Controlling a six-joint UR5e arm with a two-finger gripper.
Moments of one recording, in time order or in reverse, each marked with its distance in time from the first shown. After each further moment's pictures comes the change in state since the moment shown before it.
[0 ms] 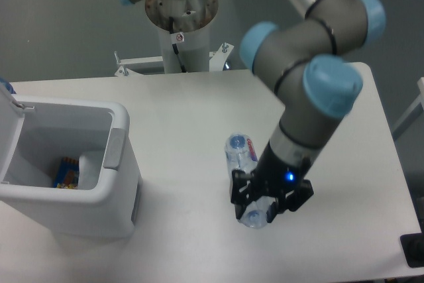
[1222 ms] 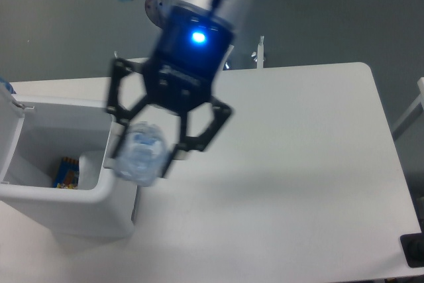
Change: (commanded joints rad) arm -0.225 0.167 -0.024 0.361 -0.114 -0.180
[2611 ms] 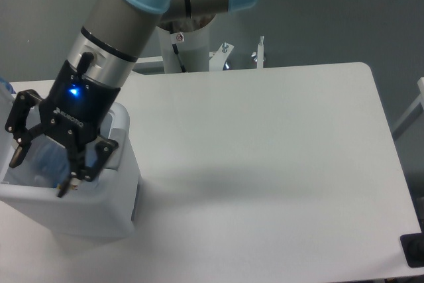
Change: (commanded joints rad) arm -0.057 -0.008 -0.235 0.089 0.091 0.097
